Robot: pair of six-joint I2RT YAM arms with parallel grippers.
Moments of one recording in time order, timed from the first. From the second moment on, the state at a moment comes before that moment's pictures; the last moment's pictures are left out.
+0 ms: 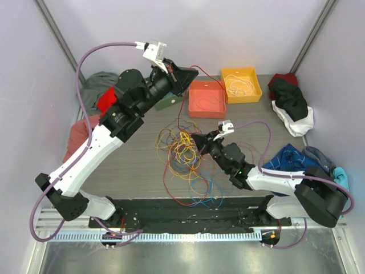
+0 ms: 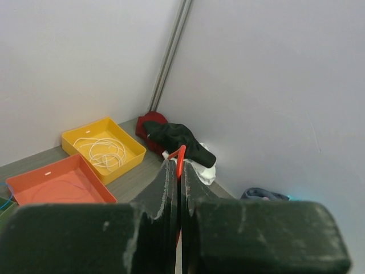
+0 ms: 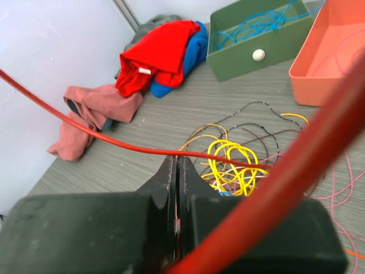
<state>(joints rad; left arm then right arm) -0.74 1.39 1.65 -0.05 0.08 -0.36 0.86 1.27 0.43 0.87 0.31 0.46</state>
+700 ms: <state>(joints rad) -0.74 1.33 1.51 -0.05 -0.06 -0.32 0.88 0.74 0.90 -0.04 0.44 0.36</state>
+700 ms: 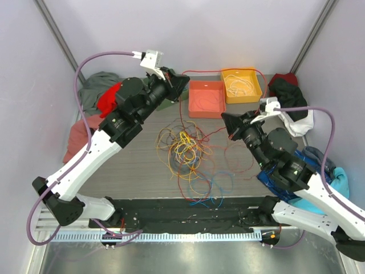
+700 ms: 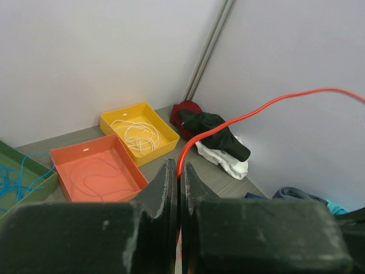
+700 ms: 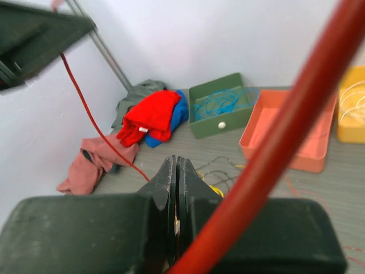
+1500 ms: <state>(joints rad) -0.74 1.21 0.86 0.68 0.31 -0.50 0.88 1.19 1.59 -0.45 0.45 0.32</state>
